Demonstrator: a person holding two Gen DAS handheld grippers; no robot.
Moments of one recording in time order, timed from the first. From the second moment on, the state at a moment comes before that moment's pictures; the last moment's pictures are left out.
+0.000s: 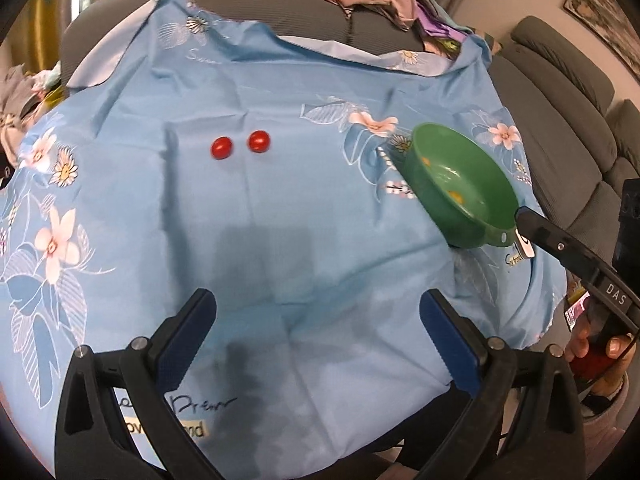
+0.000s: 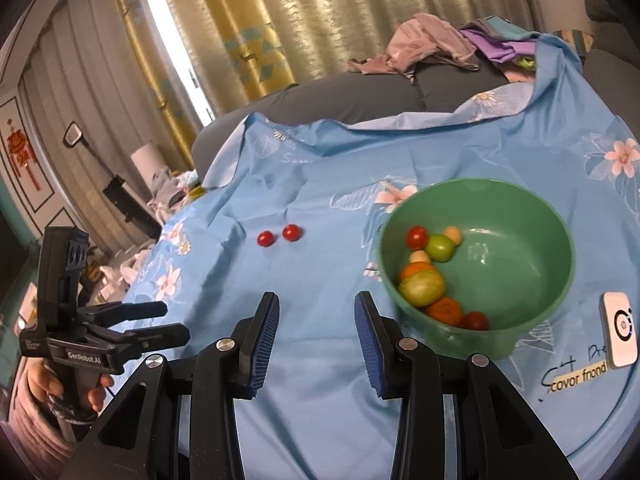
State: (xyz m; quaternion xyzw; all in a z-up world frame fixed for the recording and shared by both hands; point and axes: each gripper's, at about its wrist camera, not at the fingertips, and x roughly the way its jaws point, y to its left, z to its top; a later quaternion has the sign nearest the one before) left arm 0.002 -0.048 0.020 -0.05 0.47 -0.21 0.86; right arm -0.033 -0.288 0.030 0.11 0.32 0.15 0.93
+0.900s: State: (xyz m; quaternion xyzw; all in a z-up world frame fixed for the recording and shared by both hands) left arm 0.046 0.002 0.003 -0.06 0.47 -0.18 0.86; right arm 0.031 -0.226 0.009 0.07 0.37 0.18 0.91
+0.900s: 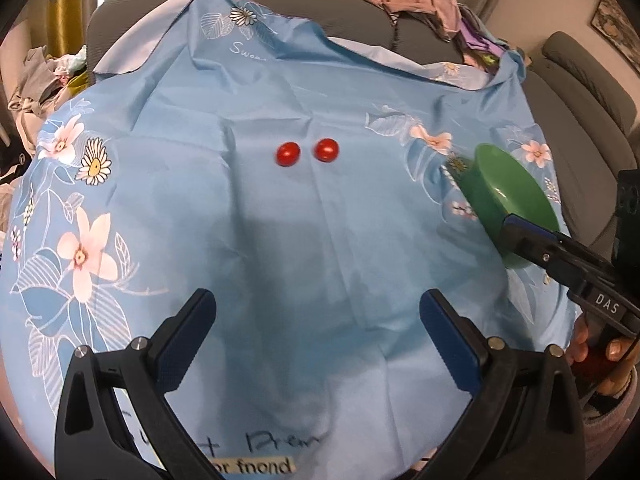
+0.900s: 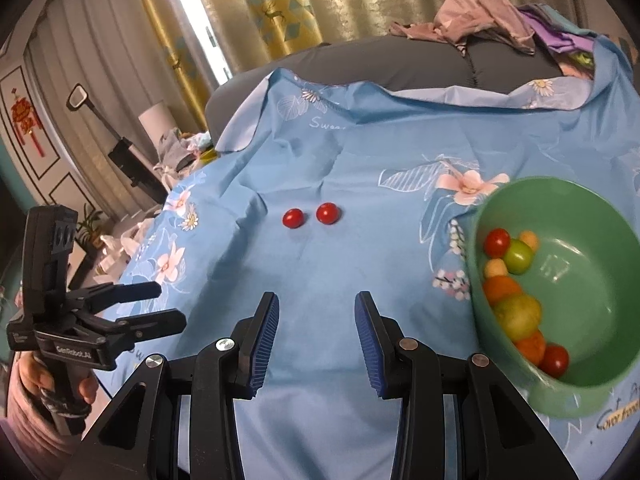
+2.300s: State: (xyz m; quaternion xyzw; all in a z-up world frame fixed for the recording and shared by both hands) left arm 0.218 -0.051 -0.065 0.11 0.48 -0.19 0.85; right arm 0.222 -0.163 -0.064 0.00 0.44 0.22 0.87
